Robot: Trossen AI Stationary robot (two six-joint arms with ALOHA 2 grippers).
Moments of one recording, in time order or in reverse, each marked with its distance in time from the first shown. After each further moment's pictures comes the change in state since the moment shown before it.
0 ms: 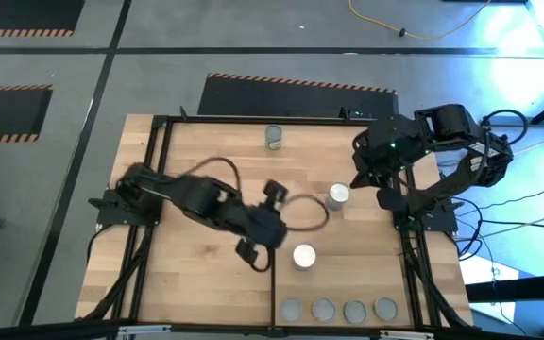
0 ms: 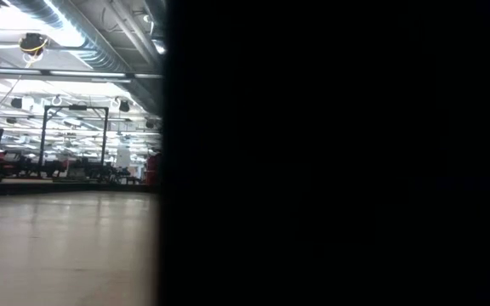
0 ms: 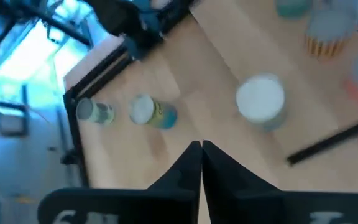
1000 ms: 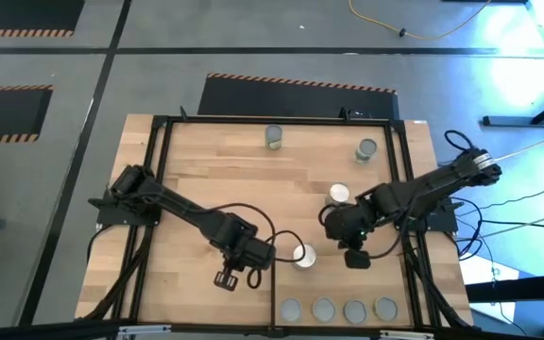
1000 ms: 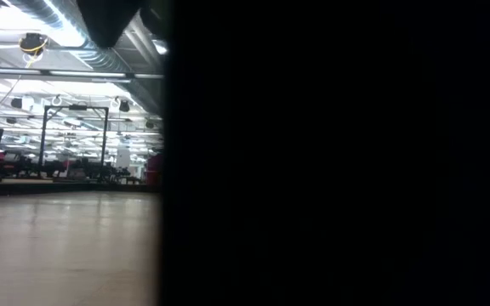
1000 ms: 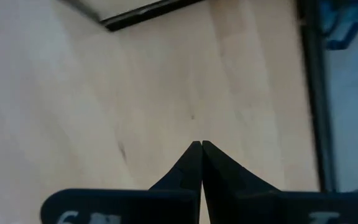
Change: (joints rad) left arm -0.040 -0.043 -0.660 0.089 0.523 -0.485; right arm 0.324 0.002 -0.813 0.571 -0.025 0.447
